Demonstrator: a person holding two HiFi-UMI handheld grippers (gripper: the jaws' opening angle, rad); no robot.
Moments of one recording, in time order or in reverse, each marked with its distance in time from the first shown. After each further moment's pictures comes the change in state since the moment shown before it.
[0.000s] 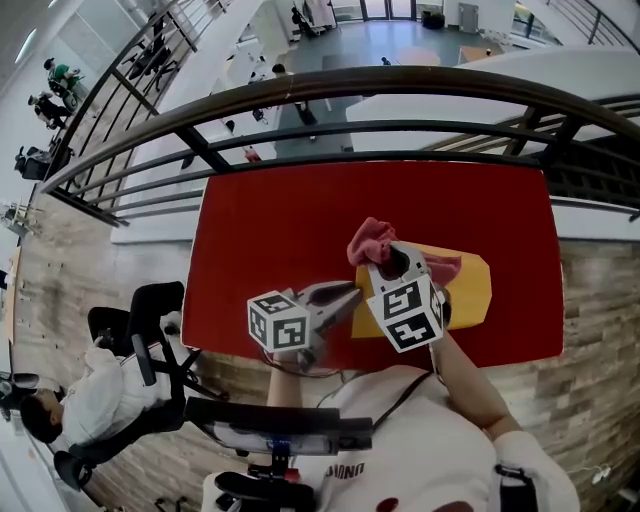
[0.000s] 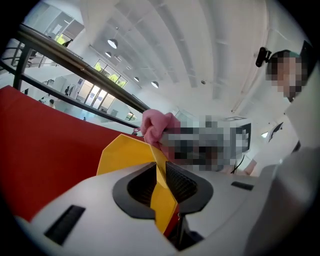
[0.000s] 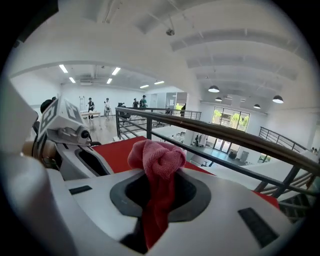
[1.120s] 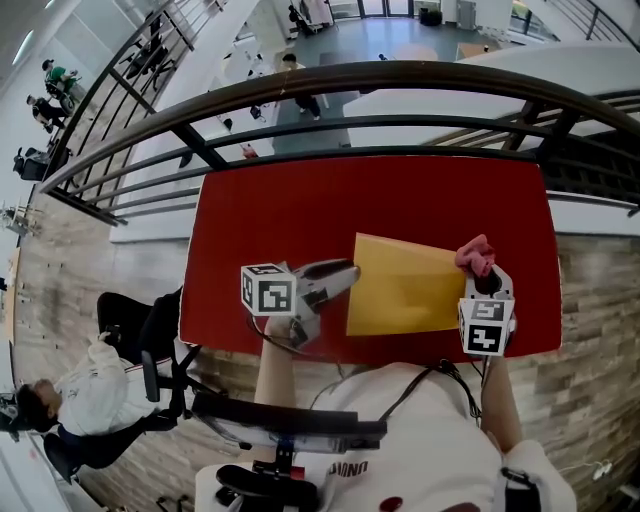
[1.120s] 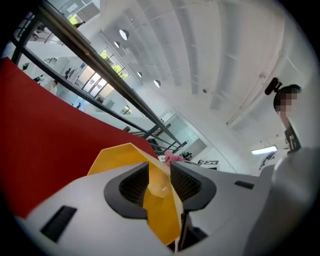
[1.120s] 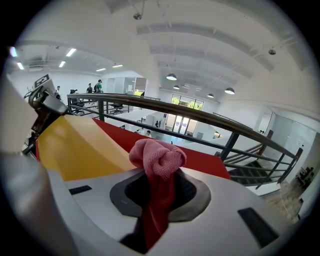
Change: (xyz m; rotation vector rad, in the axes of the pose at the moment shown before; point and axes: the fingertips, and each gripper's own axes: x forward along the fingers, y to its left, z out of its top) left arm 0.009 0.018 0.023 -0.147 0.008 -0.123; right arm -0.102 -0.136 -0.156 0.212 0.188 -0.468
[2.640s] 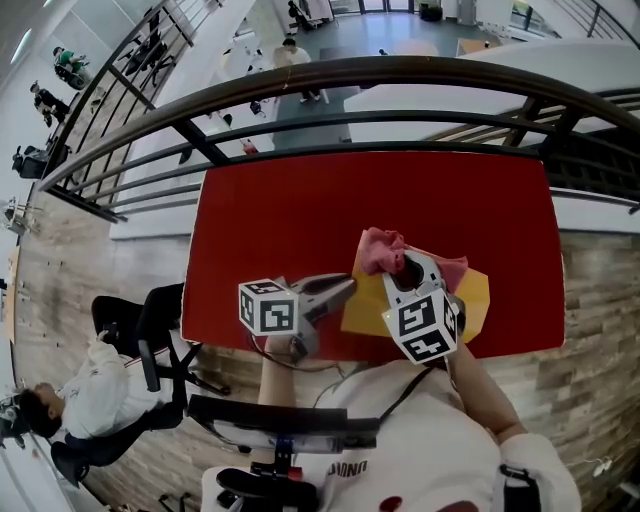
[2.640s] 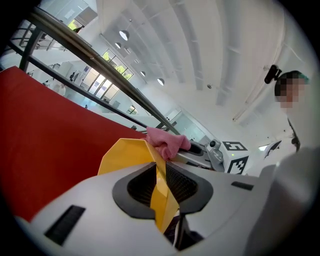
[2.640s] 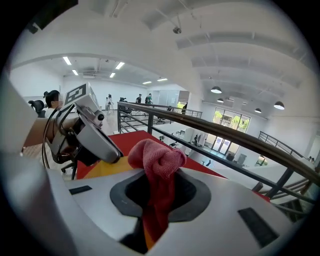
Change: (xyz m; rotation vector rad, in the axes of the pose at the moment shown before) left arm -0.019 -0.010 -0.027 0.012 0.021 0.090; right arm -0.021 0.181 0.091 -0.270 -0.166 0.455
